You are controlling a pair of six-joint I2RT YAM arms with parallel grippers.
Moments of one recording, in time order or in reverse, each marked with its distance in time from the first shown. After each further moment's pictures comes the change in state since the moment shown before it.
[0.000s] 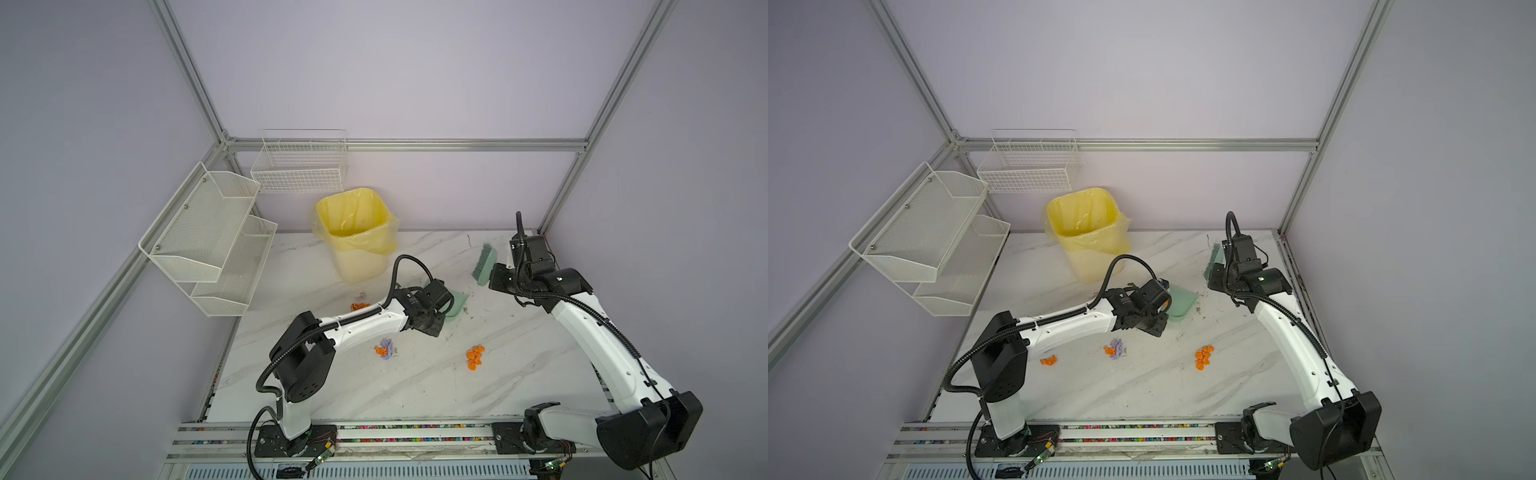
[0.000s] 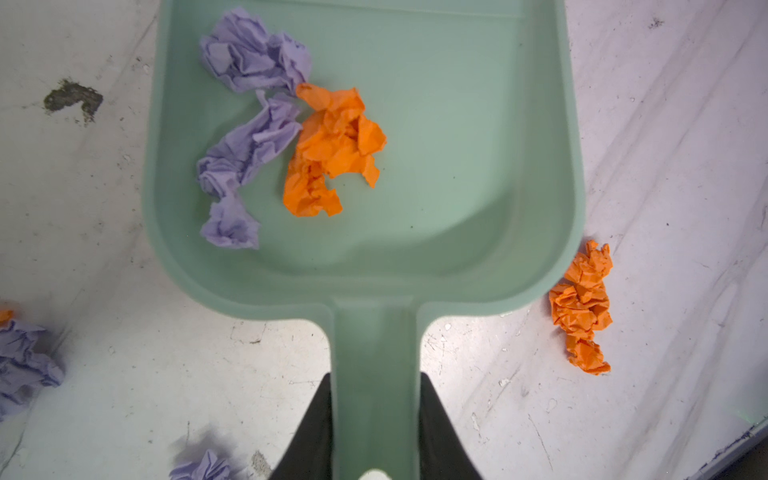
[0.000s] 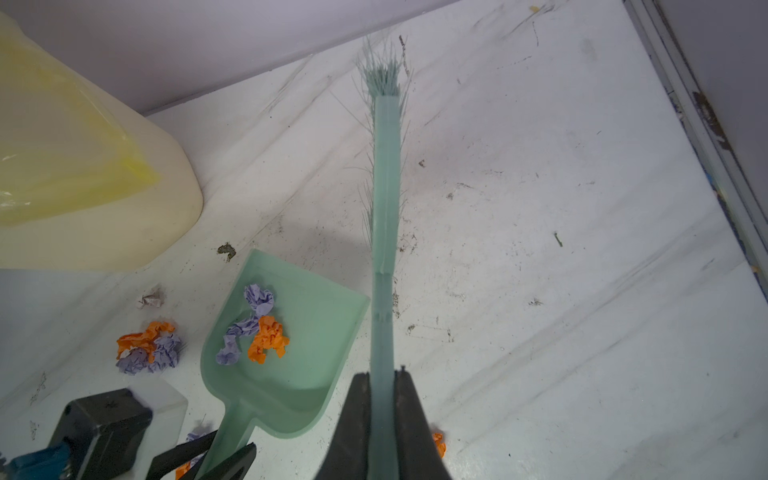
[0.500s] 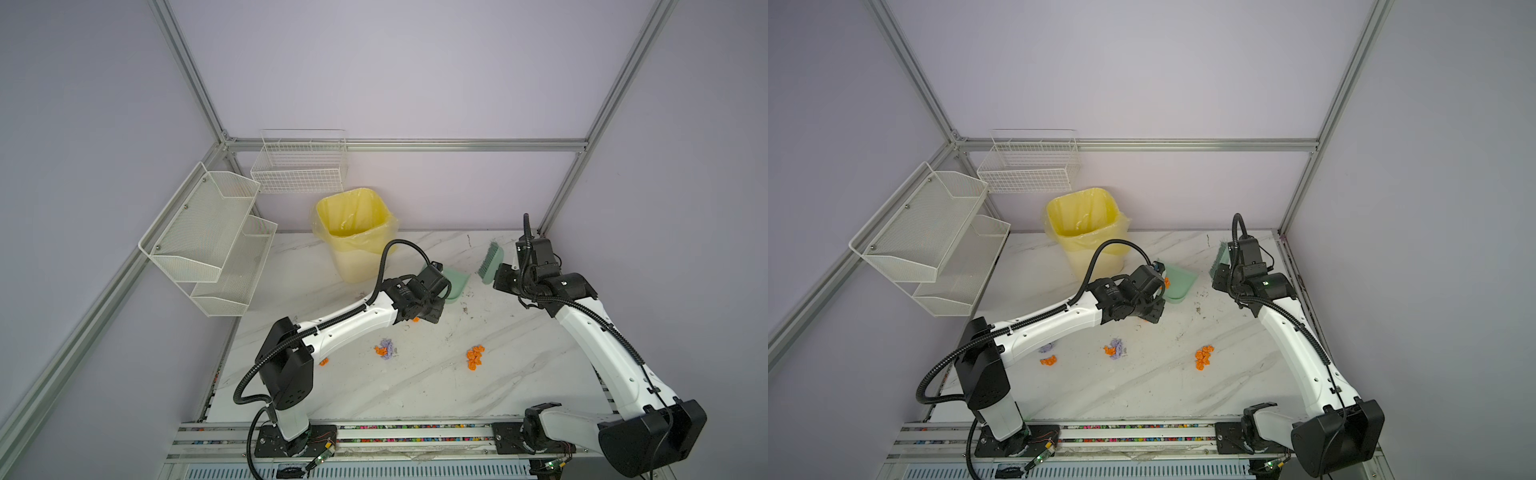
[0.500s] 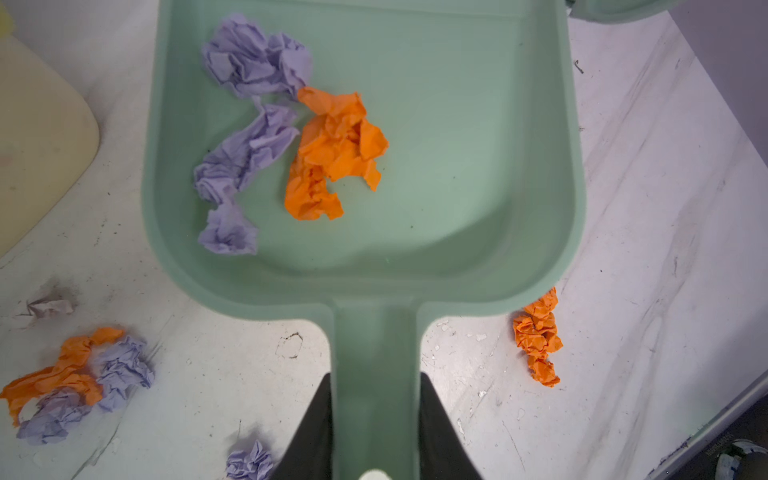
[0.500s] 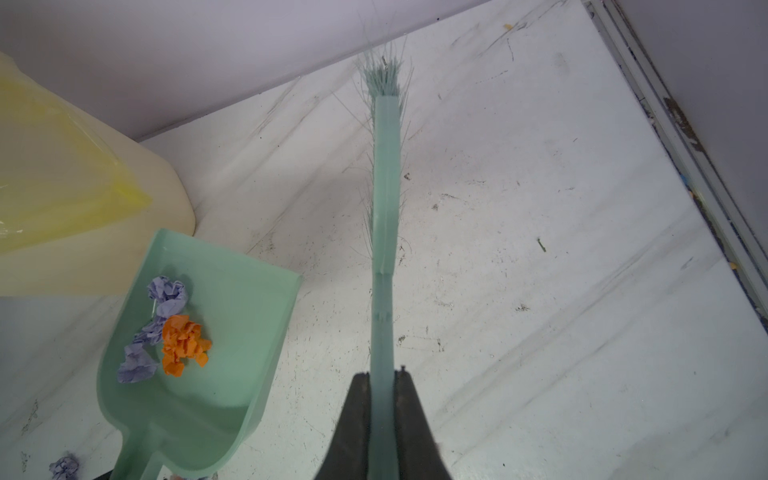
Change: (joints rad) left arm 0.021 -0.087 0.073 -0.029 -0.045 0.032; right arm -0.027 -0.032 -0.045 0.037 0.010 0.005
